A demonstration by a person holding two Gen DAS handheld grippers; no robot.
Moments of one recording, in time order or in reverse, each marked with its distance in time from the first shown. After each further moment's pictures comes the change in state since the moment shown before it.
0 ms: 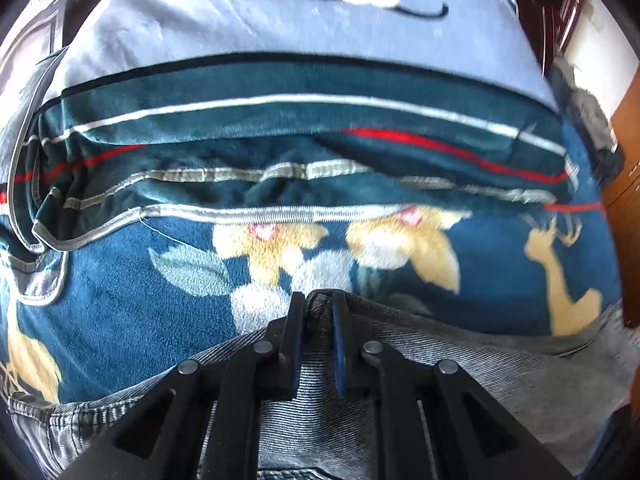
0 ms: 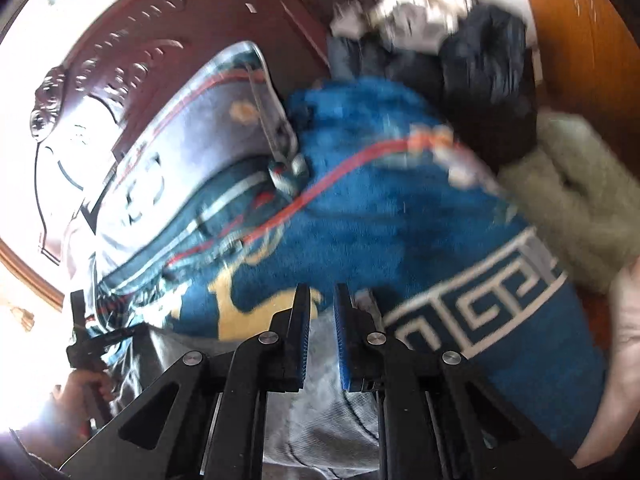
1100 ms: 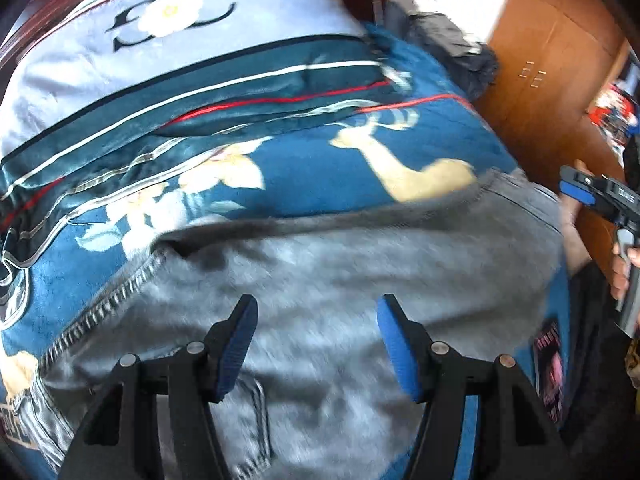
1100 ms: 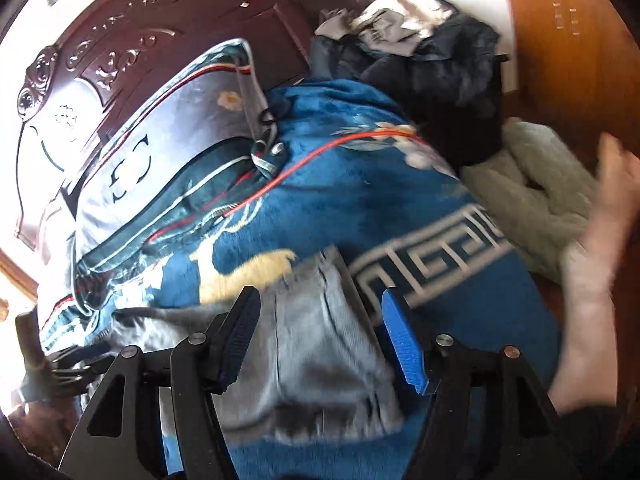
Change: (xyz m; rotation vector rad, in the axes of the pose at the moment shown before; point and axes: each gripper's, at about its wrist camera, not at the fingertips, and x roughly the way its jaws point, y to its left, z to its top) left arm -0.075 -0.075 -0.075 0.320 0.027 -0.242; right arm -0.038 0.010 -0.023 -0.062 -0.008 -0.110
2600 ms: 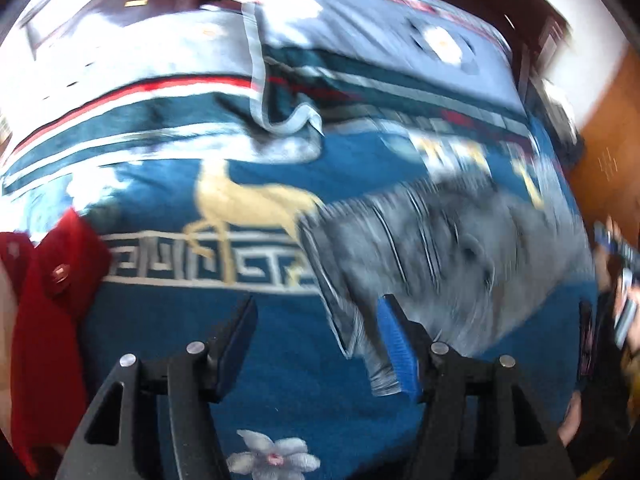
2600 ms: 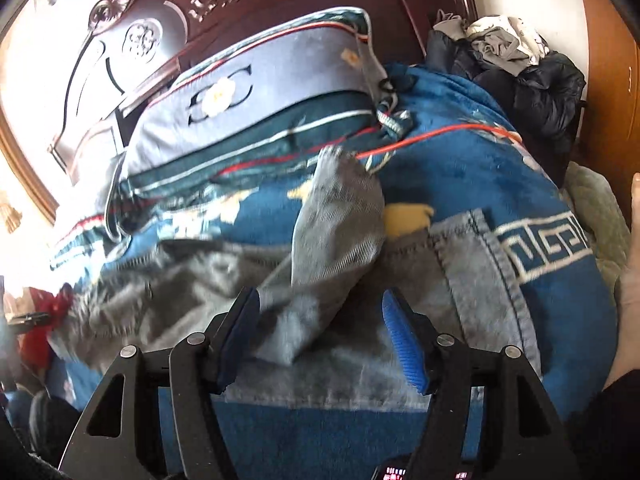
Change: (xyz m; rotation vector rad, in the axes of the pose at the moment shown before) left arm -0.185 0.234 -0.183 -0.374 -0.105 0.195; right arm 0.015 0.115 -0.063 -0.232 -0.007 0.079
